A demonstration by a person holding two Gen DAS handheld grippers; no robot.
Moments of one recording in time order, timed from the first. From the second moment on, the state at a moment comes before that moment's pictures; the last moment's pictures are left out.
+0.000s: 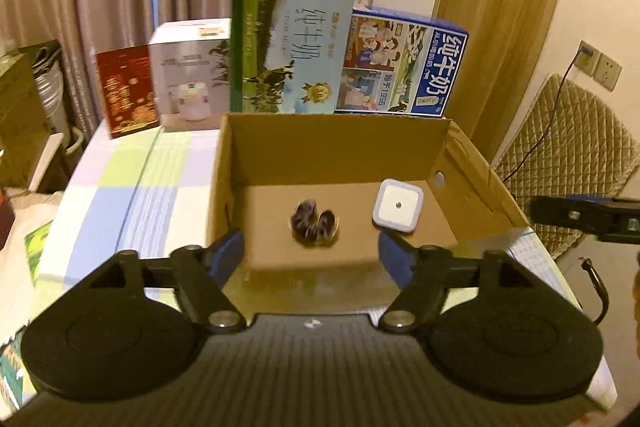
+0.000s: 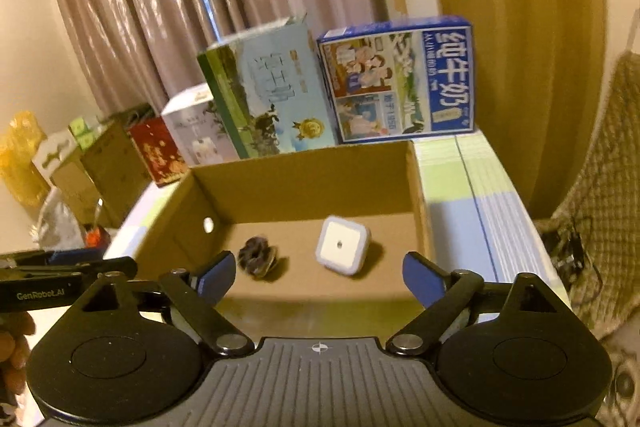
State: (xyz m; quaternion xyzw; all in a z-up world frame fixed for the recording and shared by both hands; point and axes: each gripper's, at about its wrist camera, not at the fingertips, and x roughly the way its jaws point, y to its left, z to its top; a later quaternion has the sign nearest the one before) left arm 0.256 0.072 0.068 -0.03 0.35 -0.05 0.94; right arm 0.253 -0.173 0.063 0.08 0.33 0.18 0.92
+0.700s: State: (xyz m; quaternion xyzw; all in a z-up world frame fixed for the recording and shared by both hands) left arm 0.072 0.081 0.048 -0.04 0.35 0.01 0.93; right arm 0.068 -0.175 0.009 0.03 0.39 0.19 0.90
